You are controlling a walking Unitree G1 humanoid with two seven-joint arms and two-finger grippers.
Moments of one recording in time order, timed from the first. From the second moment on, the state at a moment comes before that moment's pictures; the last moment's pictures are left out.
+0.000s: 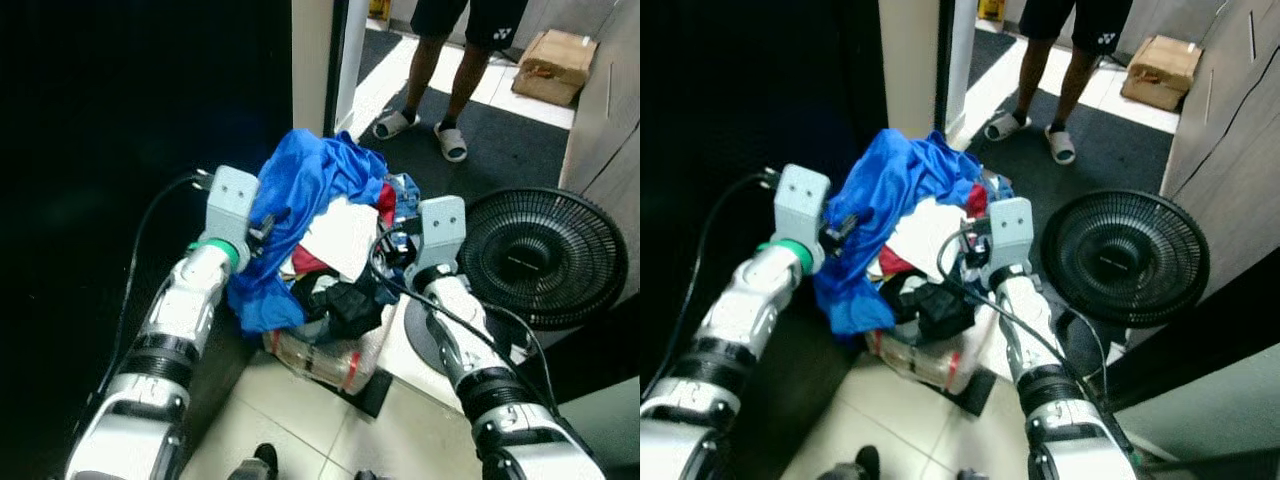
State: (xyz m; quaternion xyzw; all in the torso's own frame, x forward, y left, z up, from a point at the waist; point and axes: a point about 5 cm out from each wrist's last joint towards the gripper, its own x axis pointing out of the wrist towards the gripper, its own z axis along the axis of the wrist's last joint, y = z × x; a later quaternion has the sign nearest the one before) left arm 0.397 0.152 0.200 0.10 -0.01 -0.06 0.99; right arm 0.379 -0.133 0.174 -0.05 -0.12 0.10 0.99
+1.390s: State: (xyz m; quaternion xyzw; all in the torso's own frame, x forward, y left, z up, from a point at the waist) left arm 0.403 0.093 0.195 0.08 -0.03 -0.17 0.98; right arm 0.364 -0.176 0.183 -0.07 -0.15 0.06 0.98
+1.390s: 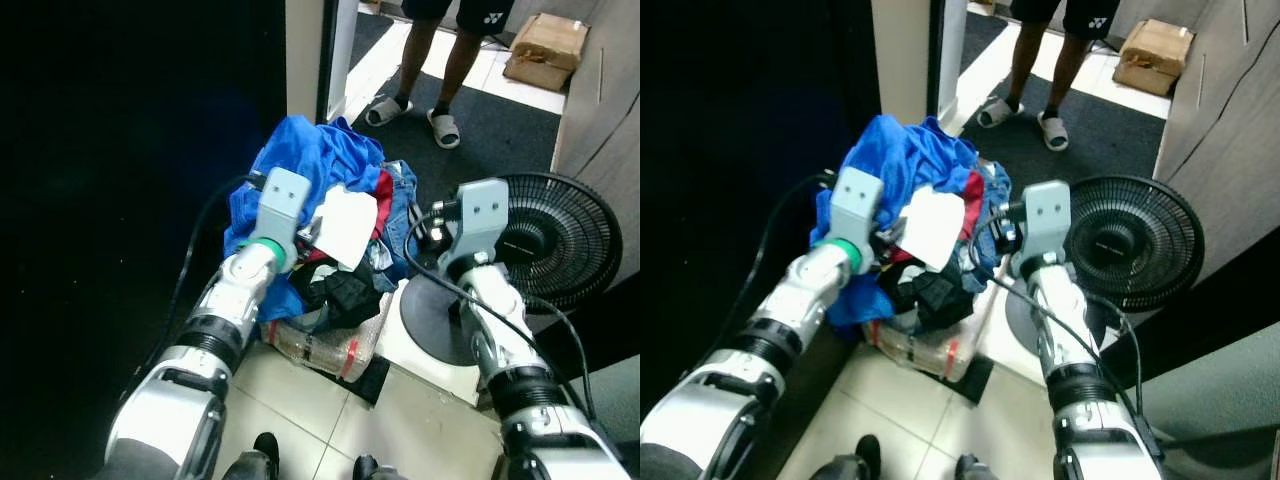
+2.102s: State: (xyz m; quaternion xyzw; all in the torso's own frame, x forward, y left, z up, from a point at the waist) left arm 0.387 0.150 0.214 0.04 -0.10 -0.08 0.99; right arm 0.393 -0.074 0.182 -0.03 -0.05 0.22 0.97
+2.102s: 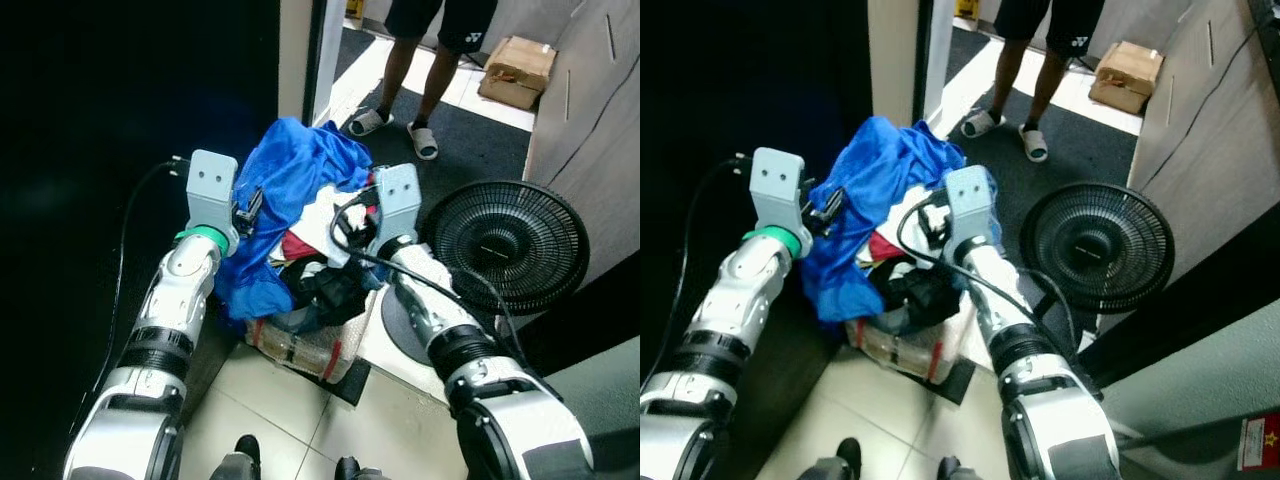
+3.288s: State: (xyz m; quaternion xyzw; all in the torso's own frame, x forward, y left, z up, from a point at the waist) left arm 0.387 0.140 0.234 0.04 -0.08 -0.11 0.99; right arm 0.400 -0.169 0.181 -0.04 -0.05 0.09 0.99
